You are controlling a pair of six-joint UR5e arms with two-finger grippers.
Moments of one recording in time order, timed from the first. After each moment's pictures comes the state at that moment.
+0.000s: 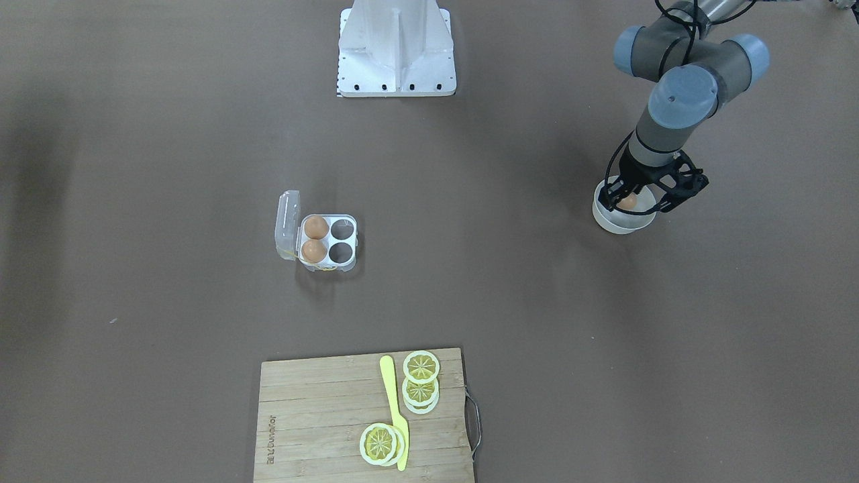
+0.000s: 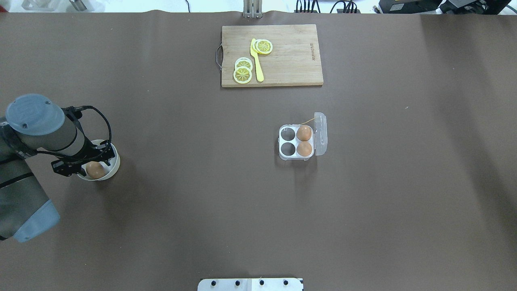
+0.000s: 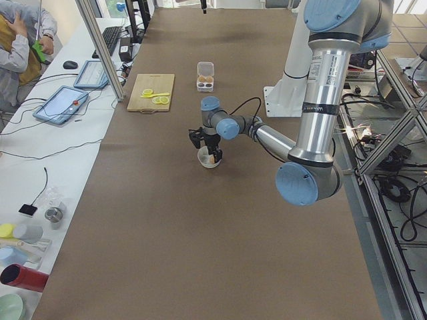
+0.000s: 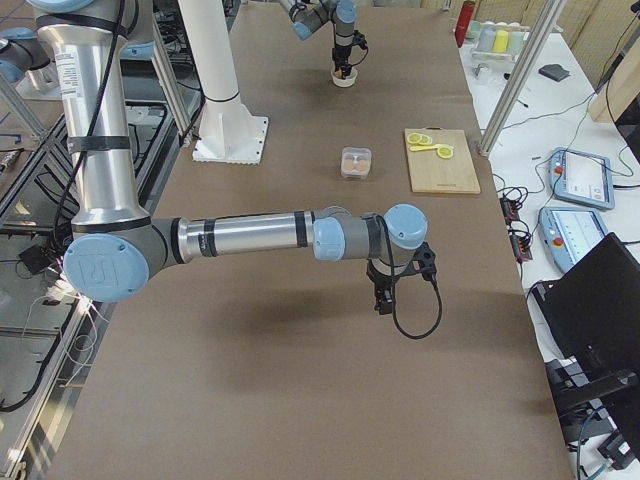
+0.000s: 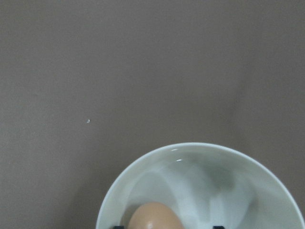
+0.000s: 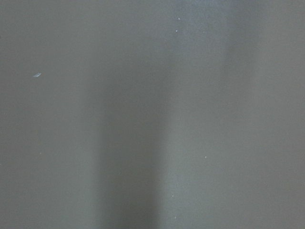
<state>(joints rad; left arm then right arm) -0.70 -1.71 -1.82 -1.71 -2.00 -1.49 1.45 -1.49 1.61 -1.62 2.42 -0.08</state>
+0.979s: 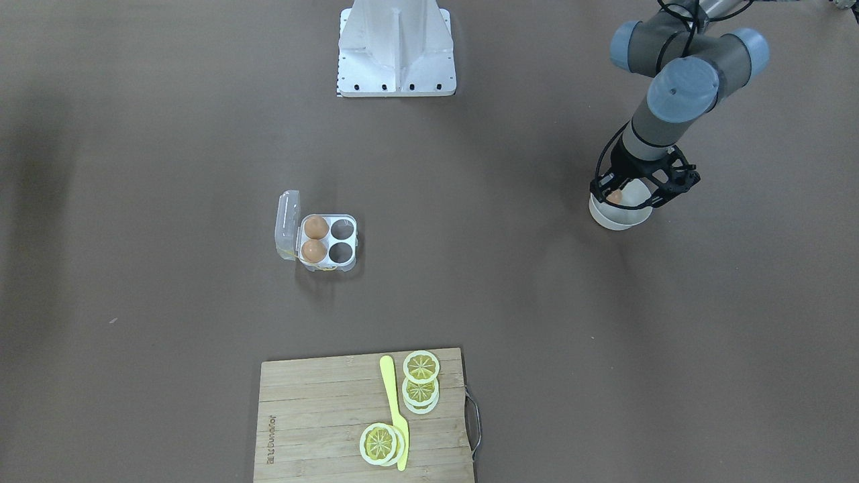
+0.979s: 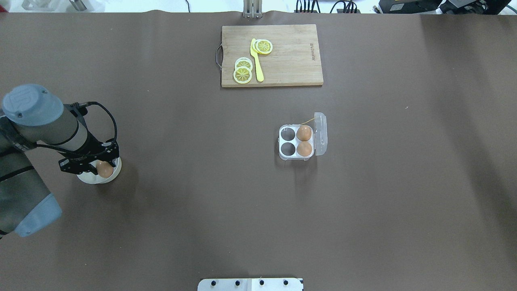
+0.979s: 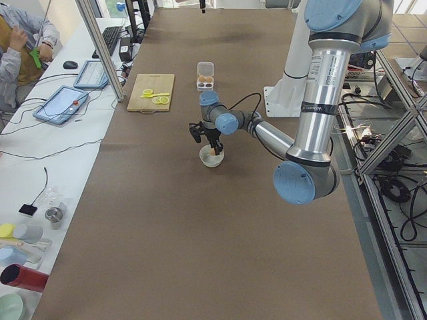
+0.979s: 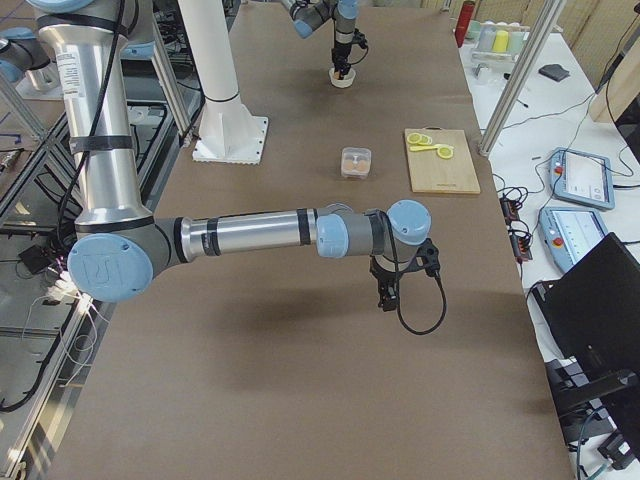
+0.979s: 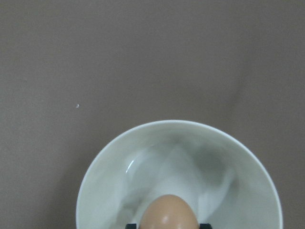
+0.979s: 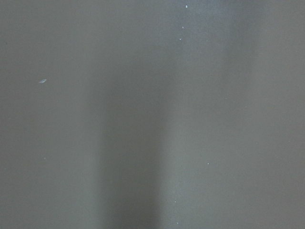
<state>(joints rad) -0.74 -1.74 -1.85 -1.68 -2.10 -1.48 1.45 -1.47 1.61 -1.62 2.42 -0.08</state>
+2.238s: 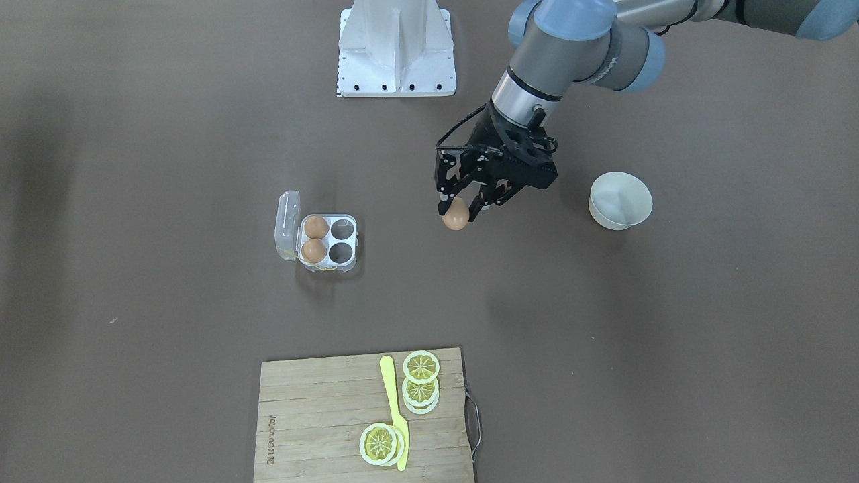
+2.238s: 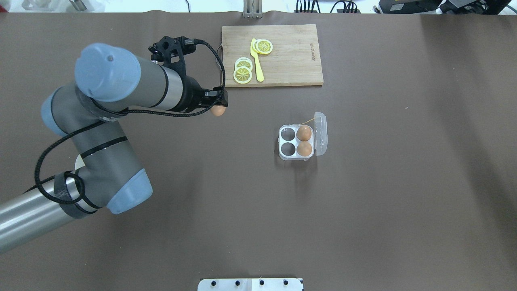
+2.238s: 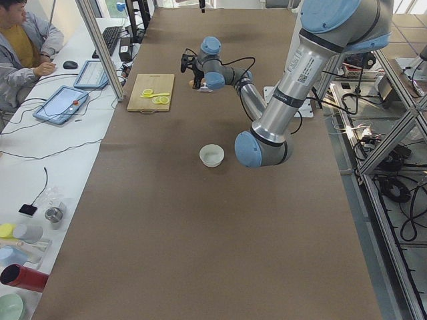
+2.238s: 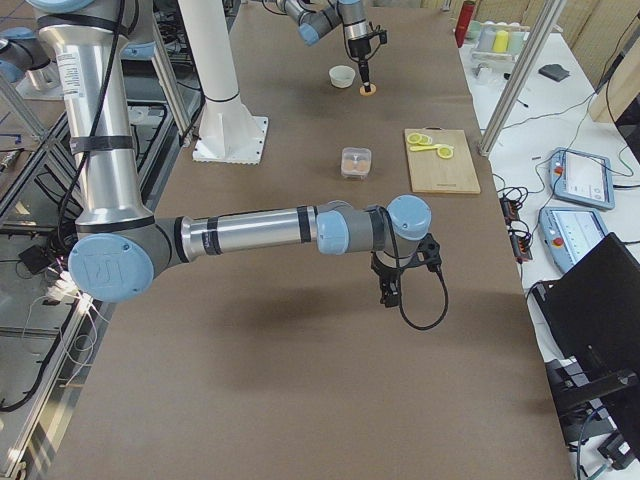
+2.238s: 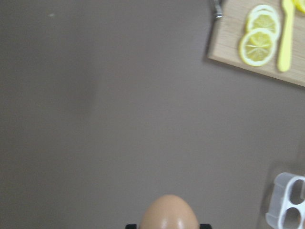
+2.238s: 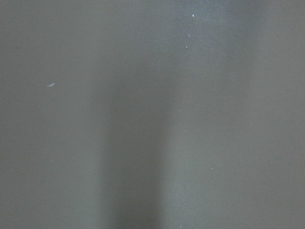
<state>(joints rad) -0.63 -2.17 -1.72 -2.12 -1.76 -1.25 1.45 -1.47 1.62 -1.62 2.42 -0.08</state>
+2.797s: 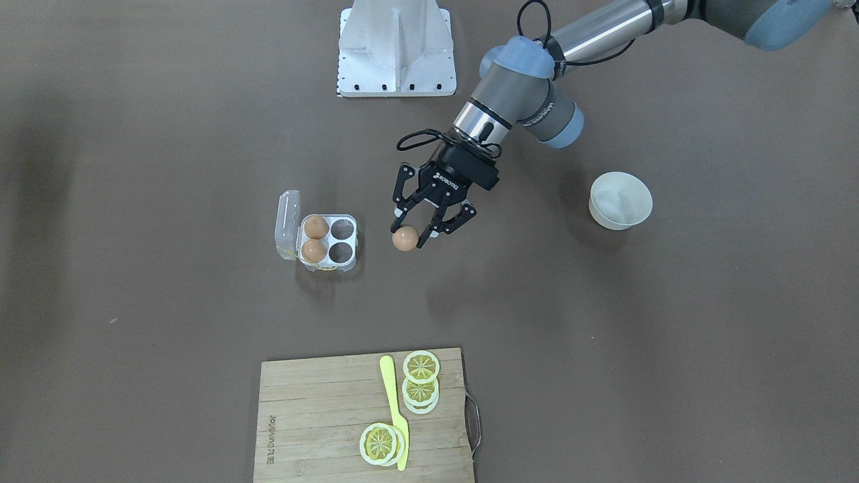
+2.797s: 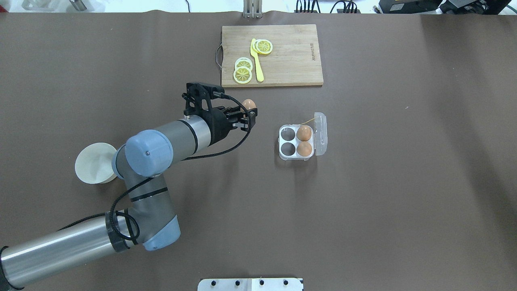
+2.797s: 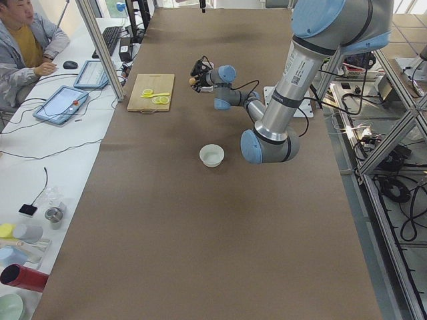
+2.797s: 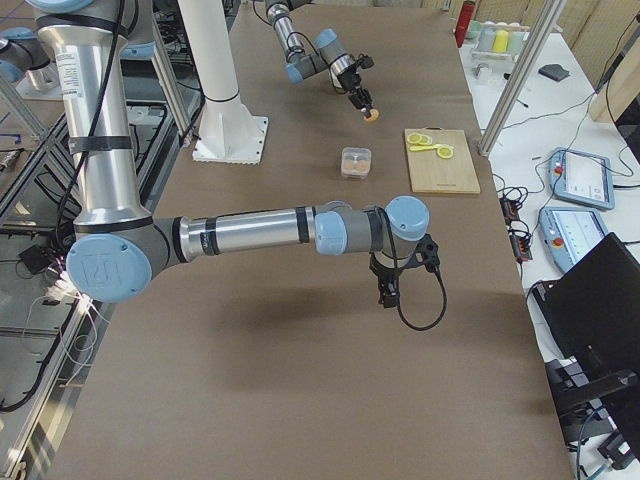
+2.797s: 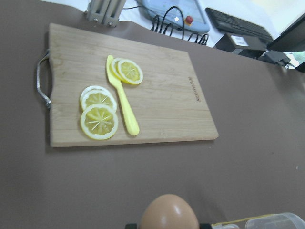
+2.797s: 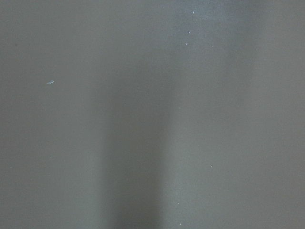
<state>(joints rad) -0.43 -2.19 -1.45 -2.66 -1.33 -0.99 1.45 -1.48 1.63 -1.62 2.42 -0.09</state>
